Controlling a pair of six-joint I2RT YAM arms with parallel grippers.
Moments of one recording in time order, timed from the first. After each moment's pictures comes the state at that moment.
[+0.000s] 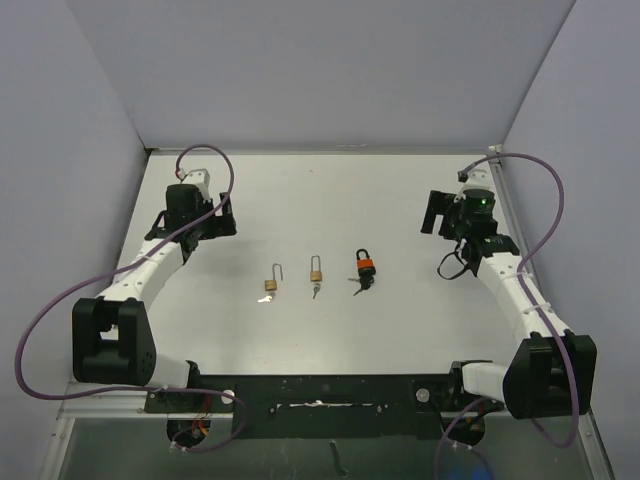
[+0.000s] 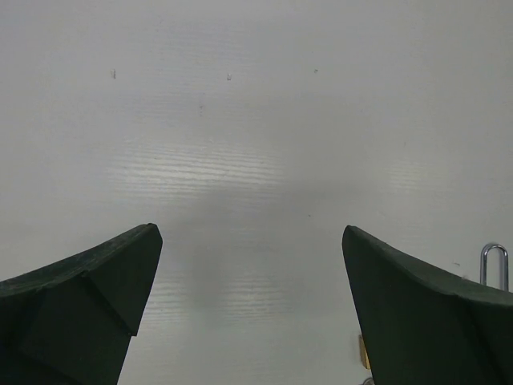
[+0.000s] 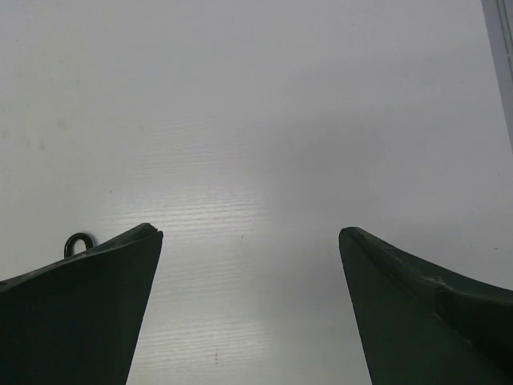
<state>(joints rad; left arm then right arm) -0.08 1.42 0.93 -0.18 0.01 -0.20 0.05 1.23 0.90 -0.23 0.09 0.14</state>
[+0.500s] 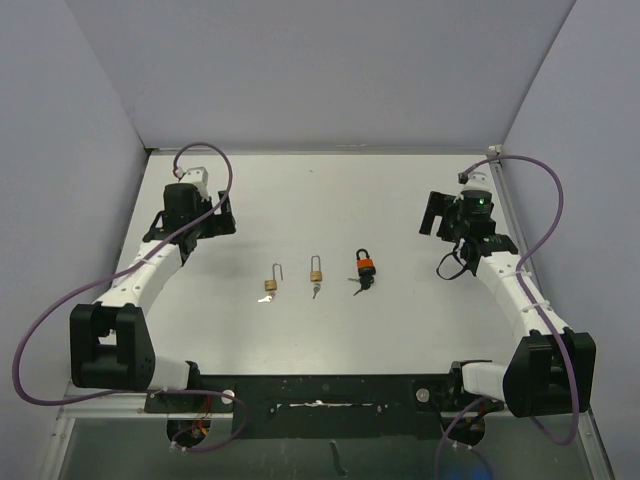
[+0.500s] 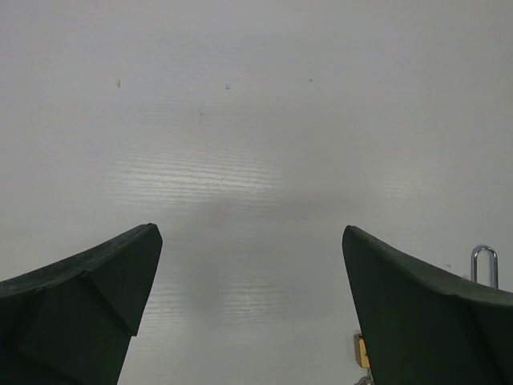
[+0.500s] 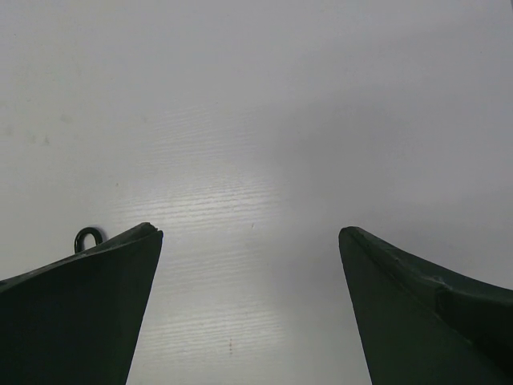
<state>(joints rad) -0.08 1.39 0.93 -0.18 0.01 -0.21 0.06 1.24 0.90 -0.27 0.09 0.20</state>
